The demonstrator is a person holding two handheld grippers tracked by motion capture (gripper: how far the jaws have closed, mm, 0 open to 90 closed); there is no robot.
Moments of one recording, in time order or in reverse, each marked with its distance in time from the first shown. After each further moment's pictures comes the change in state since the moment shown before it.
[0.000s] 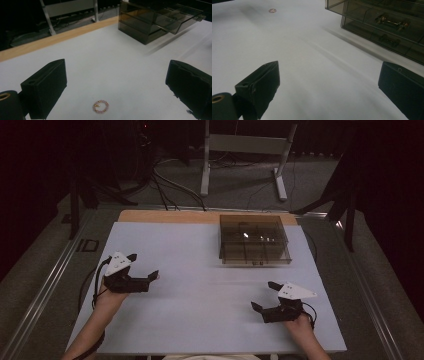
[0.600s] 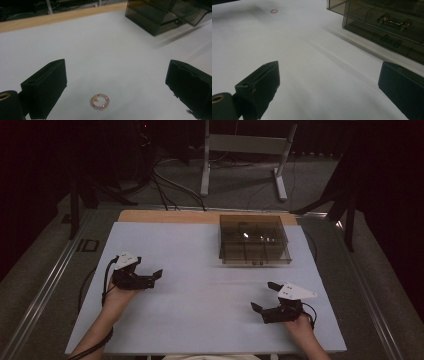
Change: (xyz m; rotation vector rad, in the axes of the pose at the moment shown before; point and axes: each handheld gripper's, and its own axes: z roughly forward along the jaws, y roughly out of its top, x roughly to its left) left arm 0.006 -0.016 0.029 0.079 -0.001 -0.100; right arm 0.001 0.000 -0.001 -0.002 0.006 0.003
